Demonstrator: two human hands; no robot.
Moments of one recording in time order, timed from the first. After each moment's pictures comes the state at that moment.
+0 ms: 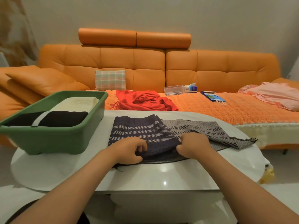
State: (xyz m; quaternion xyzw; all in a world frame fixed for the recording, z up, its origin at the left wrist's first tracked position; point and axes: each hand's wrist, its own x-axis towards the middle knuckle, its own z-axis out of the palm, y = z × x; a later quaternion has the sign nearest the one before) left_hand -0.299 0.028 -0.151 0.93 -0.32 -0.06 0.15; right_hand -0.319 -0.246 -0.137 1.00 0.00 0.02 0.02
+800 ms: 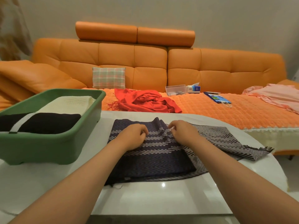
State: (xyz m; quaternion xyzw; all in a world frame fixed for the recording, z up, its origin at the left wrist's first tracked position) left_hand -0.213 0.003 -0.153 0.95 -0.20 0.02 0.24; right_hand -0.215 -0.229 -0.146 0.98 0.02 0.07 -0.16
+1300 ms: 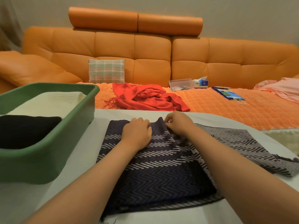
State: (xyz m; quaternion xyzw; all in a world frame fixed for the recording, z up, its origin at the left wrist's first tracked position) left_hand -0.135 -0.023 -0.192 0.97 -0.14 0.17 0.12; right_hand -0.102 -0.215 -0.169 0.98 0.05 0.06 -0.16
